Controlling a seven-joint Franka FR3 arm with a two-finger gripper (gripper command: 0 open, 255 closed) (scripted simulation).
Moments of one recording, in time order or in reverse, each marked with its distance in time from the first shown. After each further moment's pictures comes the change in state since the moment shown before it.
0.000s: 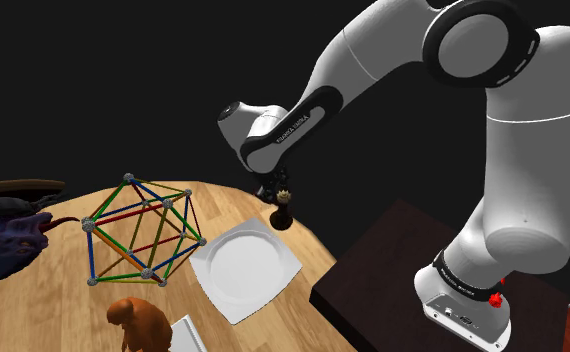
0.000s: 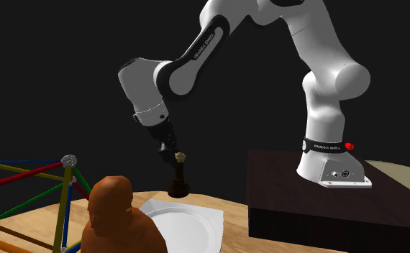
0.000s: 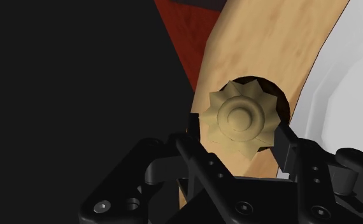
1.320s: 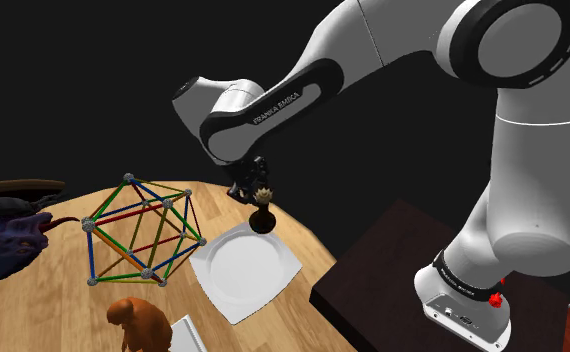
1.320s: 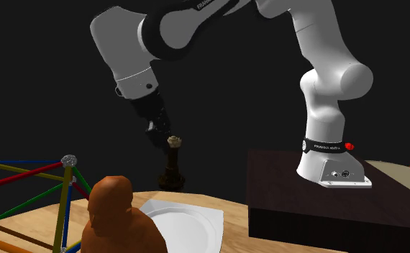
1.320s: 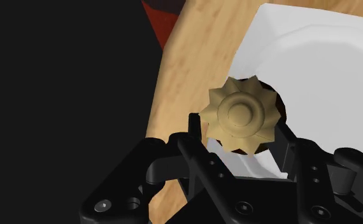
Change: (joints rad) arm 0.105 -0.061 0.084 0.152 0.083 -0.236 0.084
